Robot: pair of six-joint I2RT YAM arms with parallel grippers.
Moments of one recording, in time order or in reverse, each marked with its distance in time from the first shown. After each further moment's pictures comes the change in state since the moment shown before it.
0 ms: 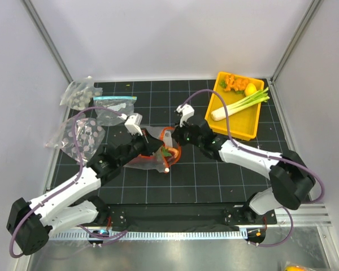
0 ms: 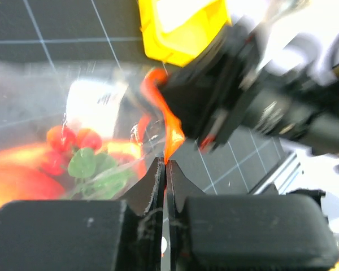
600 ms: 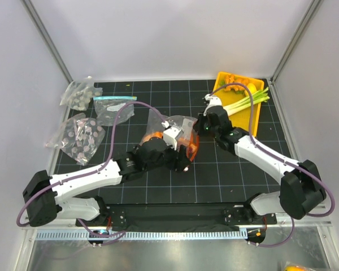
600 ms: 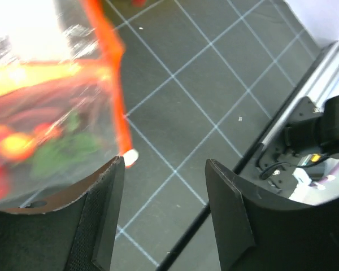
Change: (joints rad) left arm -0.317 0.280 0.197 -0.095 -0.054 0.243; right arm -0.195 -0.122 0.037 -0.243 0.117 0.161
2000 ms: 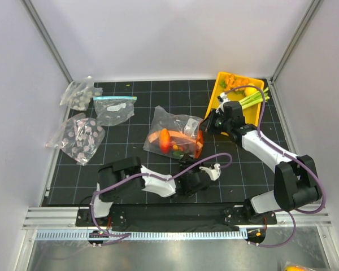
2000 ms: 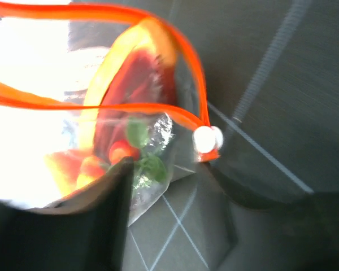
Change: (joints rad) left arm -0.290 0.723 0.122 0.370 -0.813 0.941; right arm -0.260 0.050 -0.037 0.037 -0.433 0.164
